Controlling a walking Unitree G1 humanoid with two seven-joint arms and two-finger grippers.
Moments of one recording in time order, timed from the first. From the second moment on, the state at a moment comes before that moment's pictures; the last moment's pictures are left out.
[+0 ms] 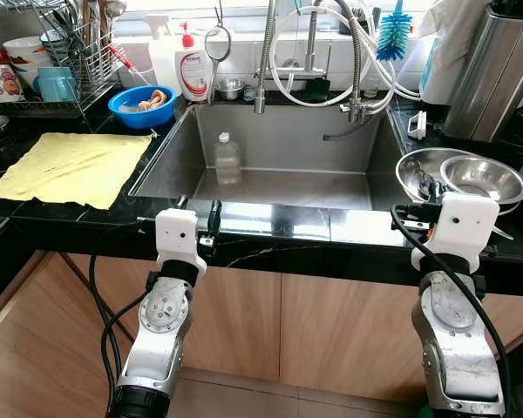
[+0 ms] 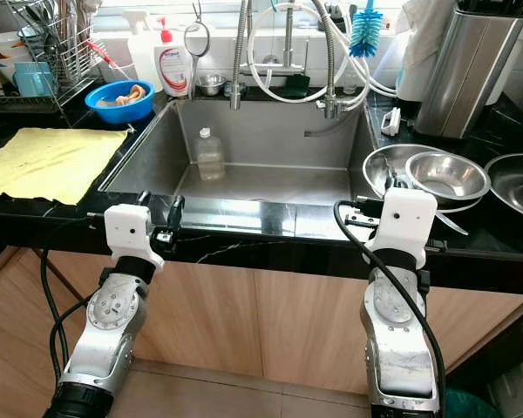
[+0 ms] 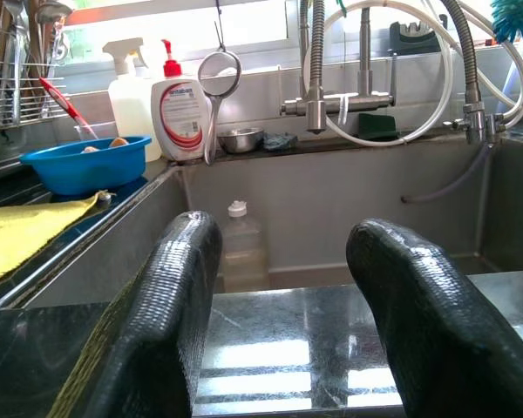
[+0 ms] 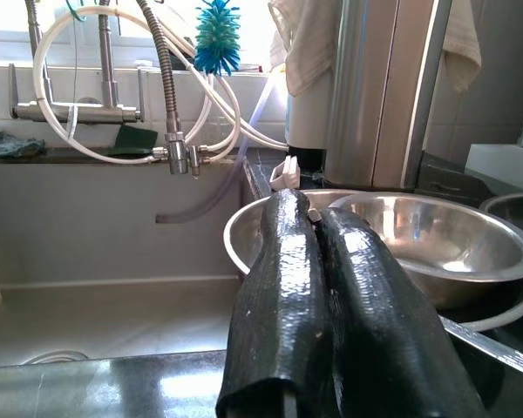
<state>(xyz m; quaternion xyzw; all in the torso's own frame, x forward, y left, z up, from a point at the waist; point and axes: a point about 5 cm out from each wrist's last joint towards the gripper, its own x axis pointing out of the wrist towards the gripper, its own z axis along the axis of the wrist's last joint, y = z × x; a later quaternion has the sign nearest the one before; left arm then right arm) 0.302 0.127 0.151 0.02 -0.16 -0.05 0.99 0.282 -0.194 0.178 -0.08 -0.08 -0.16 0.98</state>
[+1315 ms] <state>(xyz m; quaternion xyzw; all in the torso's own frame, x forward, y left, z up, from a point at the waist) 0.301 0.125 0.151 0.02 -0.16 -0.06 0.99 0.280 -0.190 0.166 -0.10 -0.04 -0.13 0.99</state>
